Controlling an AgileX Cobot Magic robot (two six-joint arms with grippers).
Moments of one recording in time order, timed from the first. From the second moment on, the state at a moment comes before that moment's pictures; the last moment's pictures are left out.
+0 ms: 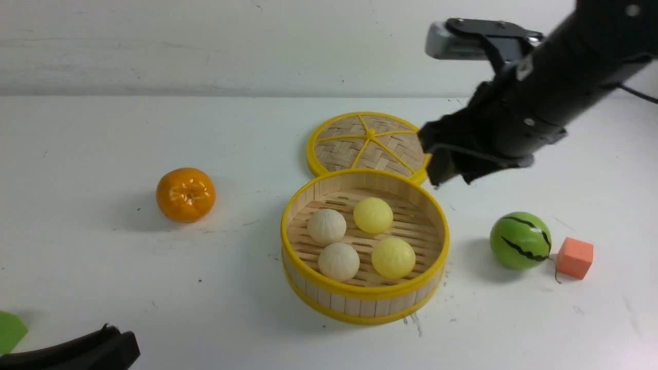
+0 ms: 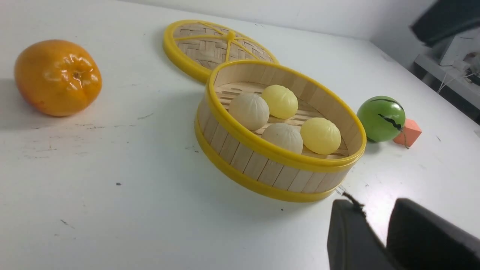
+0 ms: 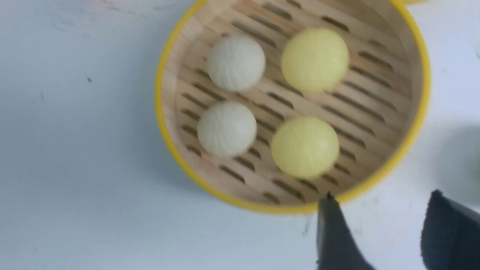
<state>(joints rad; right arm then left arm) 0.44 1.52 -1.41 0.17 0.99 0.11 -0.50 0.37 -0.18 -0.50 0.08 0.16</state>
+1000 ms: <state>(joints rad) 0.11 0.11 -0.31 0.00 0.56 0.11 -0.50 0.37 -0.18 -0.50 0.08 0.16</state>
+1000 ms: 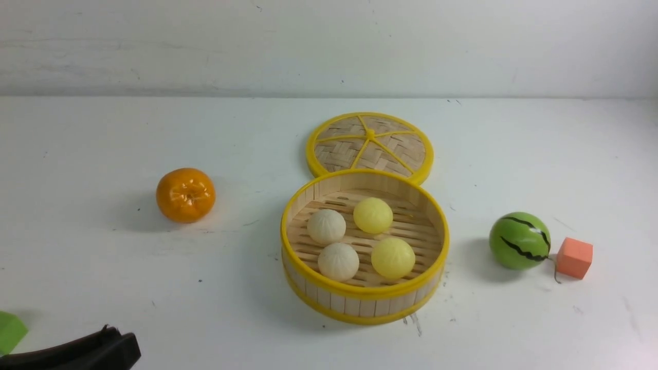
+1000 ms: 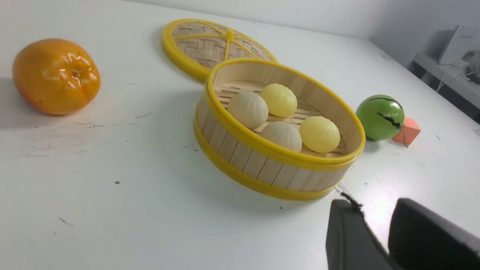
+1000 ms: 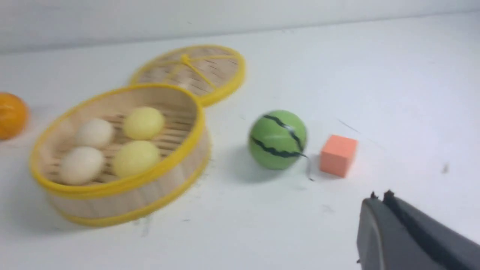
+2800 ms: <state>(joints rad) 0.01 -0.01 0.02 0.03 0.39 -0.03 -0.14 0.01 0.02 -0.22 0.04 -0.11</state>
